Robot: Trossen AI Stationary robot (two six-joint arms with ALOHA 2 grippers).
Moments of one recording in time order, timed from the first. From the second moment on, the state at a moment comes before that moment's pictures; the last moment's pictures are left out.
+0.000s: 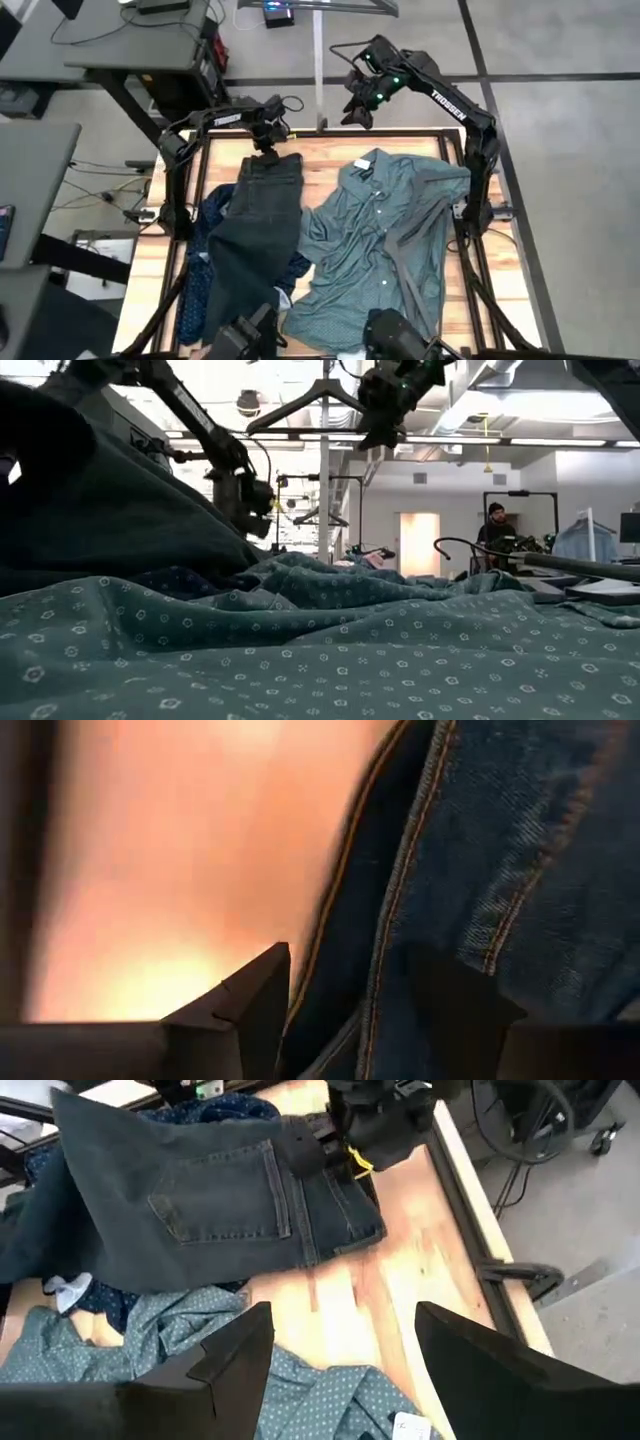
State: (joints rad) left arm 0.87 2.08 1.48 -0.98 0.18 0.58; right arm -0.73 1.96 2.18 -1.21 -0.53 -0.32
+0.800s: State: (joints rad) left arm 0.80 2.07 1.39 -0.92 0.15 0.63; right arm -0.72 1.95 2.15 -1.20 -0.52 -0.34
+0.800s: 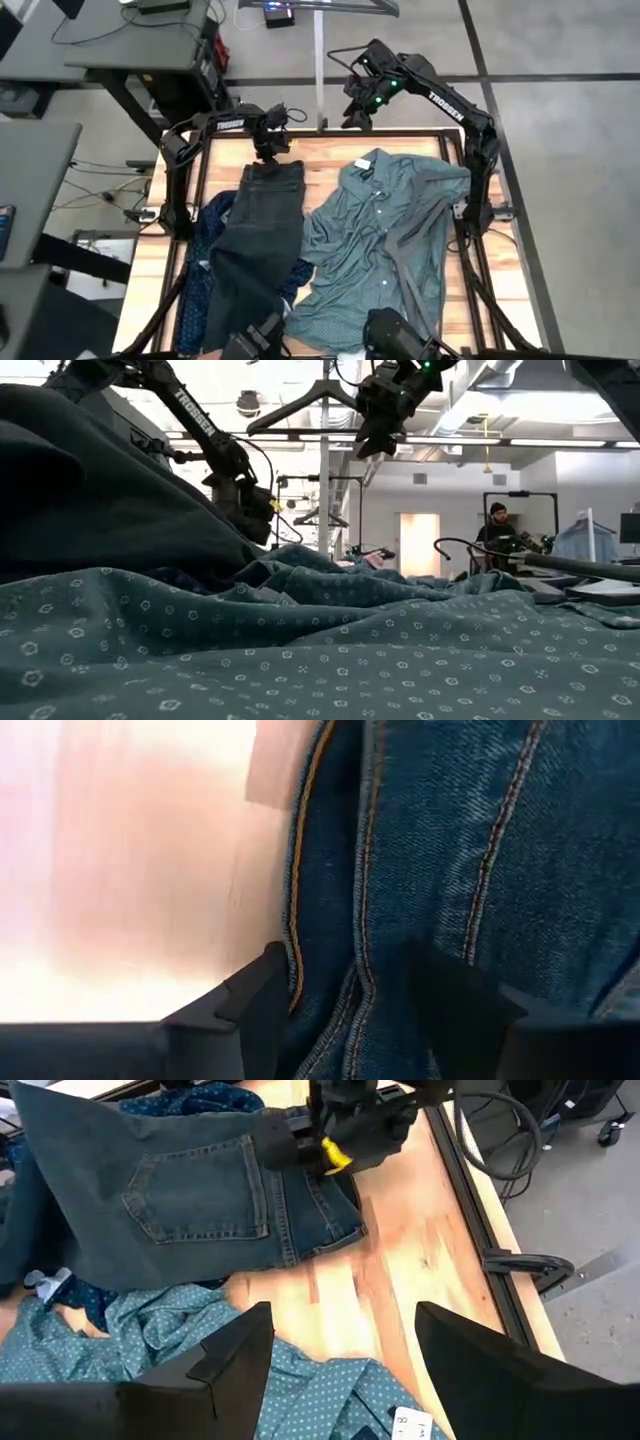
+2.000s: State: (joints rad) left arm 0.84 1.68 1.70 -0.95 -0.28 0.56; right arm -0.72 1.95 2.15 -1.20 -0.52 -0.34
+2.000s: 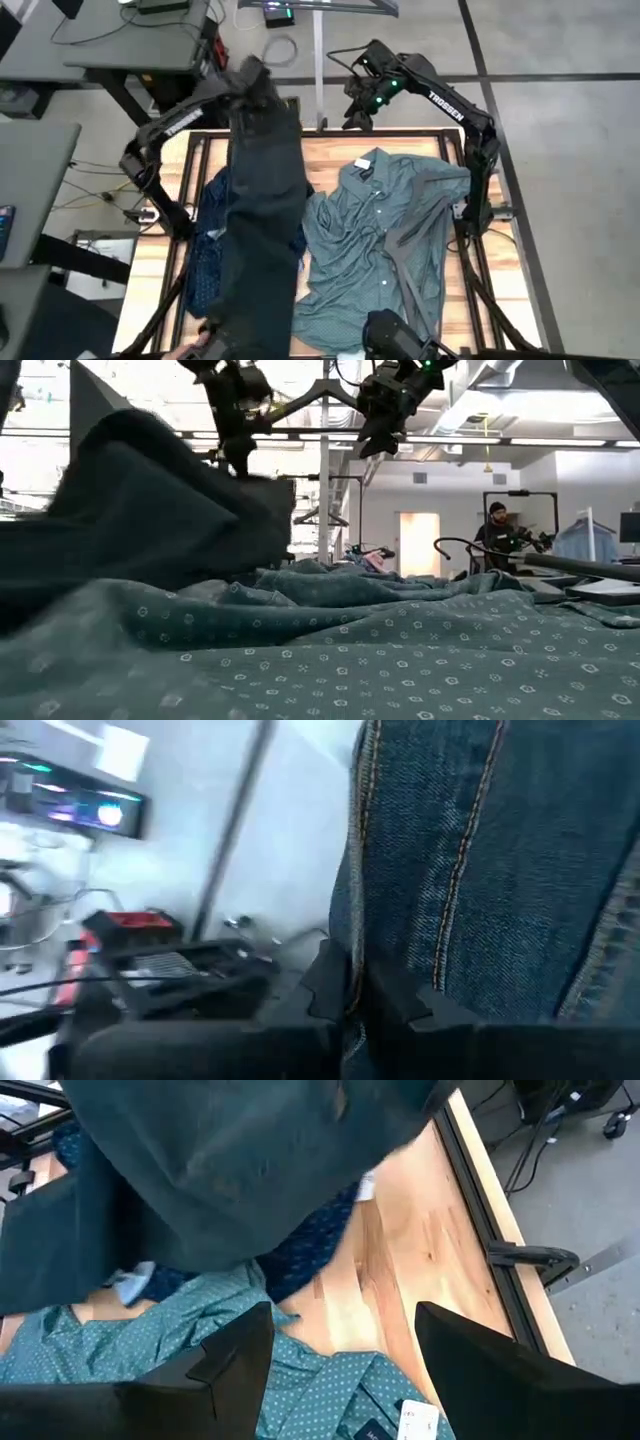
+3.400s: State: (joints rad) left arm 0.89 1.70 1.70 -1.04 -0.08 0.58; right arm 0.19 2.20 1.74 -0.09 0.00 0.37
